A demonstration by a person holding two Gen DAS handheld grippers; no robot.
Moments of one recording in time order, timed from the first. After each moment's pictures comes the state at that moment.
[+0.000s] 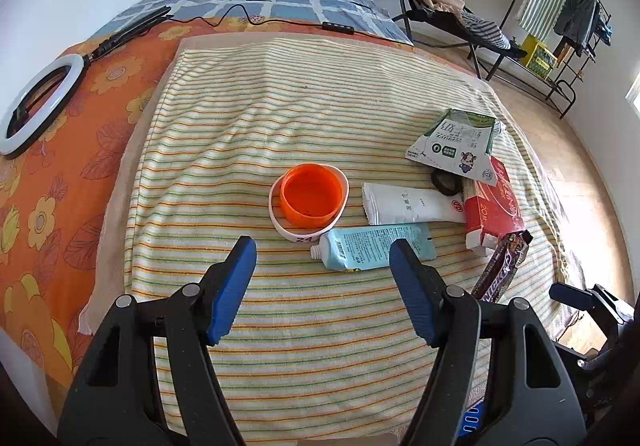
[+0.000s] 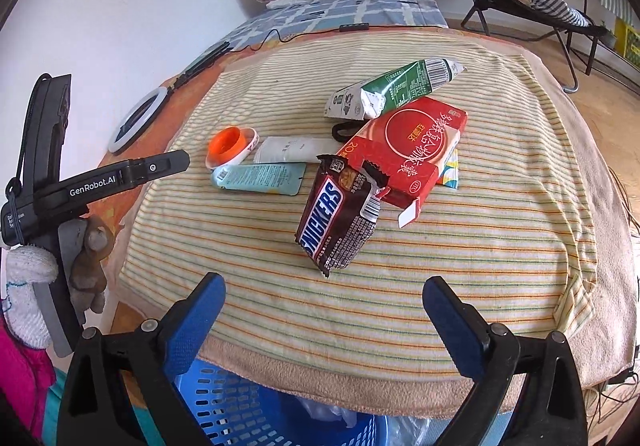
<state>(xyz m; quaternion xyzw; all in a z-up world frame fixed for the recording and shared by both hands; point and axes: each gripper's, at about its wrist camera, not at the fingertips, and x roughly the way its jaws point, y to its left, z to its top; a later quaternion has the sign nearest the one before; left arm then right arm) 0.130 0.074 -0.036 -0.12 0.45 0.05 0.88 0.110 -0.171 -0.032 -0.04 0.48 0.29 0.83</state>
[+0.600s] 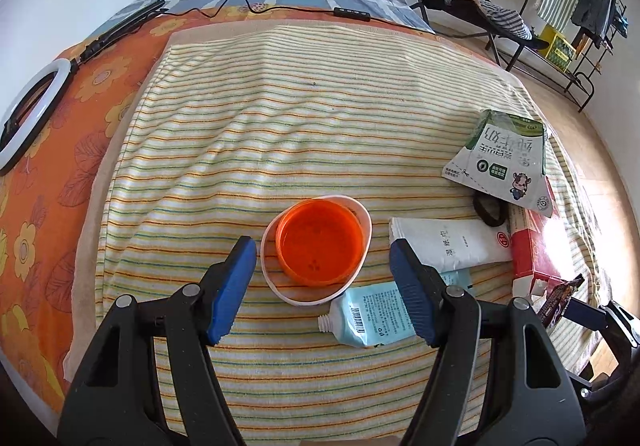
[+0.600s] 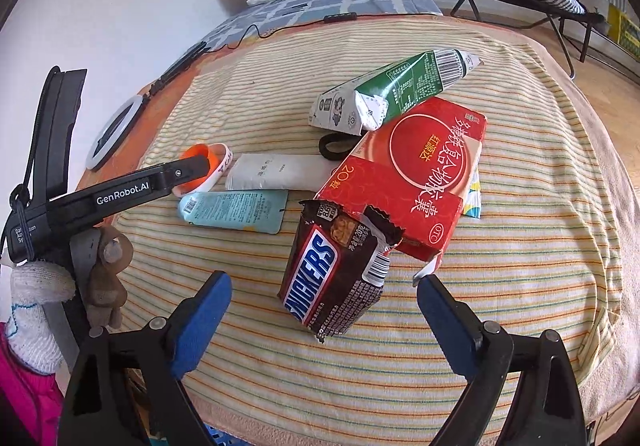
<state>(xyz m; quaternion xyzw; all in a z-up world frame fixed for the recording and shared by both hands) 0.181 0.077 -0.066 -0.10 0.47 0.08 0.87 0.150 -0.144 -0.055 -0.03 0.50 0.27 0.83</state>
